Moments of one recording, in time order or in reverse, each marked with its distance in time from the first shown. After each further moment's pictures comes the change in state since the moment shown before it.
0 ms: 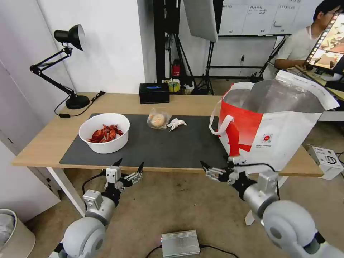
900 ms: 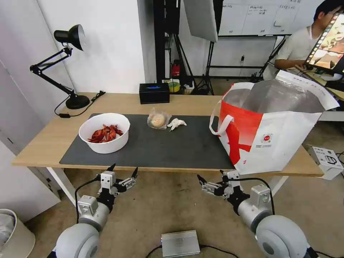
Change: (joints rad) left arm 0.040 -0.012 -0.038 -0.015 0.067 0.021 -0.007; right arm -0.007 0.046 -0.083 0.002 0.007 -0.017 0.034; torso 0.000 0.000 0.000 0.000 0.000
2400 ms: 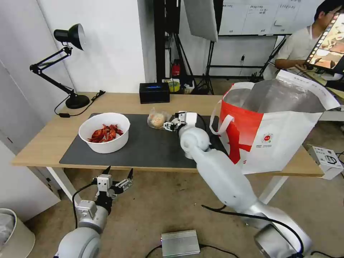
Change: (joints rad) left arm 0.031 -0.079 -0.034 0.044 0.037 -0.053 0.003; right arm 1.024 0.452 -0.441 -0.928 0.169 -0.092 0.501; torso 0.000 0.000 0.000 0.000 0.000
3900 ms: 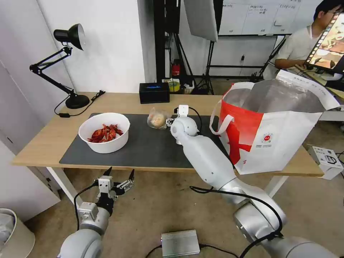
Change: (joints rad) left arm 0.007 -0.008 0.014 0.012 0.009 -0.040 0.005; right arm 0.147 0.098 0.038 -0.316 -0.080 -0.014 -0.041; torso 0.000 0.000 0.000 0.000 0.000
